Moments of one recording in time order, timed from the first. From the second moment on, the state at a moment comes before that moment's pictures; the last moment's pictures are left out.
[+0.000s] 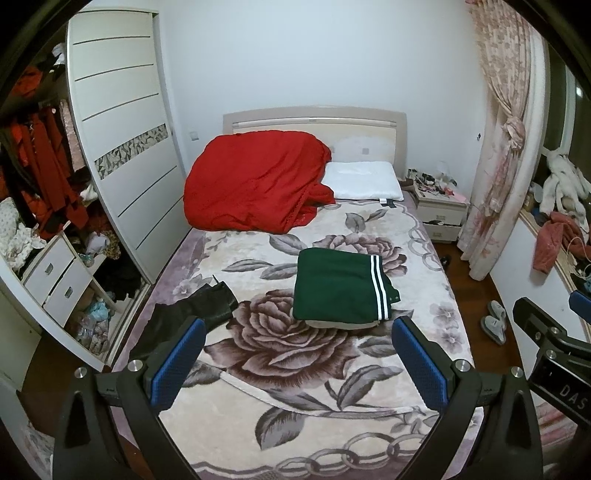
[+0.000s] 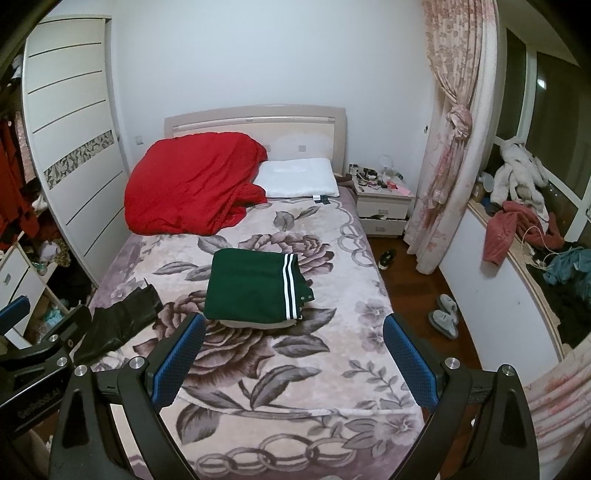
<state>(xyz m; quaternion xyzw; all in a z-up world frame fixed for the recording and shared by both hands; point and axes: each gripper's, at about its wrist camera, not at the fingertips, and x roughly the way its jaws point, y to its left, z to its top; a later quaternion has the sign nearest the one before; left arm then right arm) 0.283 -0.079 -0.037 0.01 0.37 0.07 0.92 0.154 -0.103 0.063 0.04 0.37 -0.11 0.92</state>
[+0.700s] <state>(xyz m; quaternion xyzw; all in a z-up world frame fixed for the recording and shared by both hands) 0.280 -0.075 -0.036 0.00 0.37 0.08 0.93 0.168 -0.099 0.068 0.04 0.37 -0.10 0.92</state>
